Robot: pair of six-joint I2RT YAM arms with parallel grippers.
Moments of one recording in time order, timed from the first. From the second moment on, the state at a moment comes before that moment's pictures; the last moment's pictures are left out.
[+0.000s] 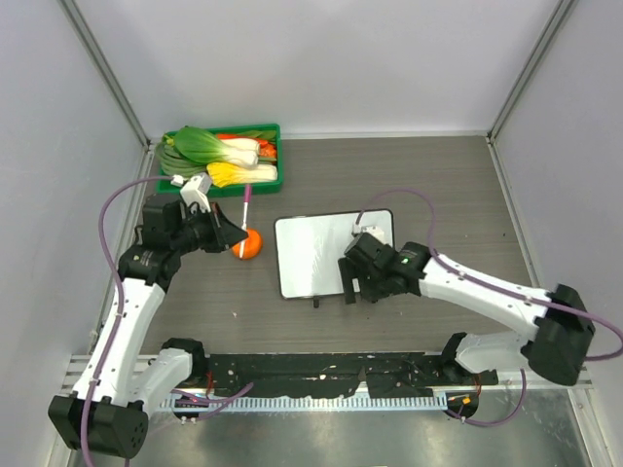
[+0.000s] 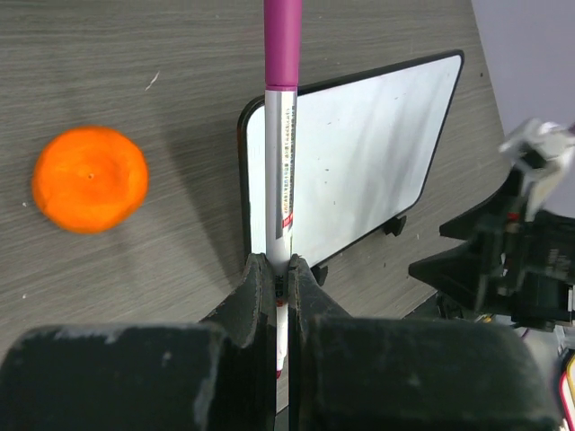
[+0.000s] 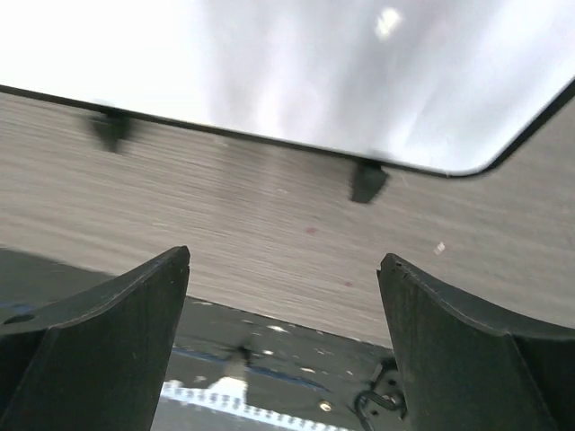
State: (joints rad) left arm -0.14 0.91 0.91 -0.56 0.50 -0.36; right arm 0.93 1.31 0.90 -0.85 0.19 0.69
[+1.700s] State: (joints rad) left arm -0.24 0.94 1.06 -0.30 1.08 -0.56; right arm 0.73 1.40 1.14 0.45 -0.75 0.90
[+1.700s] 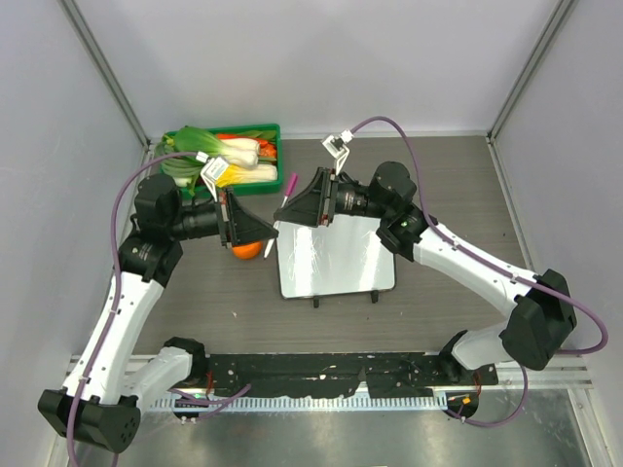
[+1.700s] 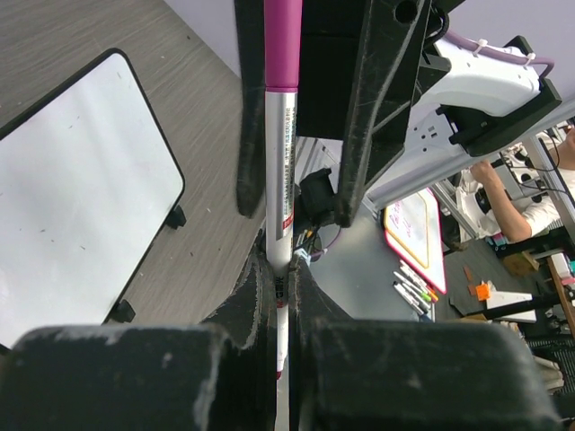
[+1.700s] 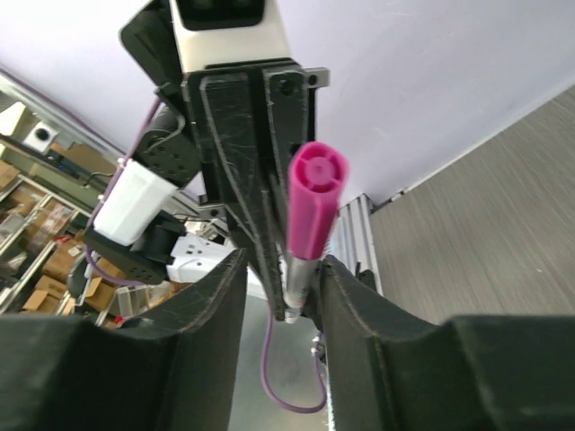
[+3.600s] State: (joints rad) left arm -0.36 1.00 0.97 -0.07 0.93 -0.66; right arm 0.65 1.14 0.96 0.35 -0.33 0.94
